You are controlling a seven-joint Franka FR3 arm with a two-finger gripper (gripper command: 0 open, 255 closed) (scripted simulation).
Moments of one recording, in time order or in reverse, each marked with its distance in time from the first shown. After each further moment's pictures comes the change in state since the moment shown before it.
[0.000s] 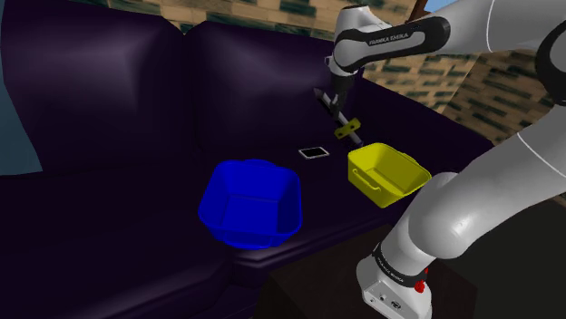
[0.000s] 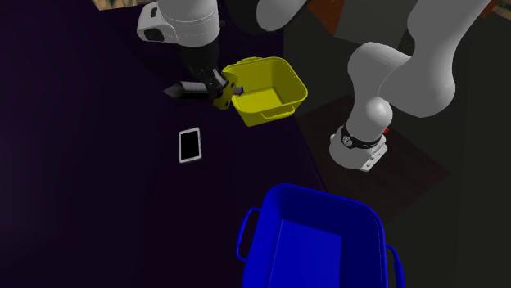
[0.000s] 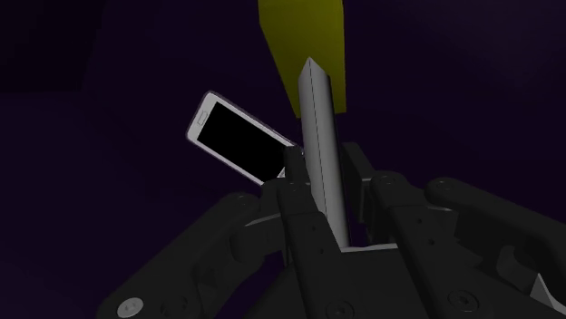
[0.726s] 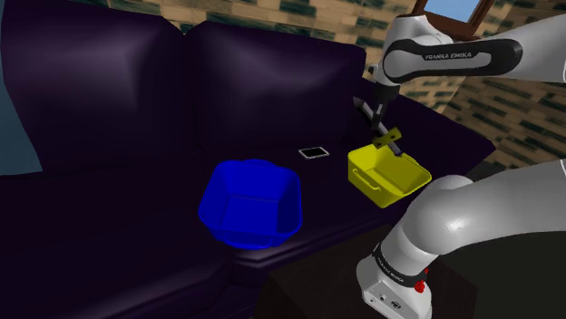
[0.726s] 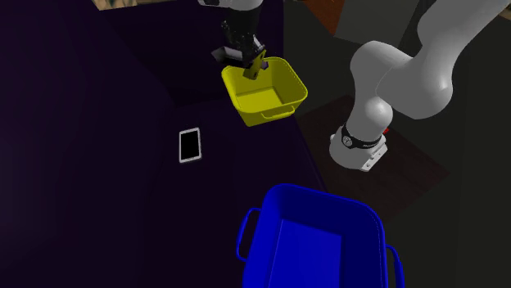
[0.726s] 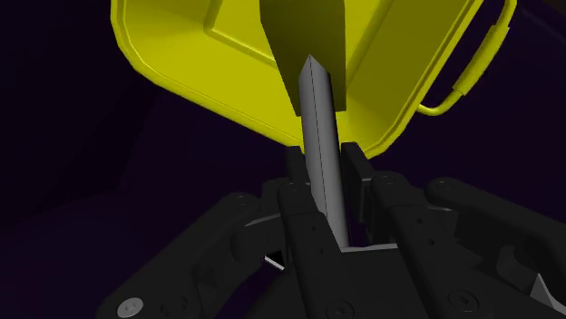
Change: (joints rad) arm -0.142 -0.331 -0.082 -0.222 -0.151 -0.056 -0.141
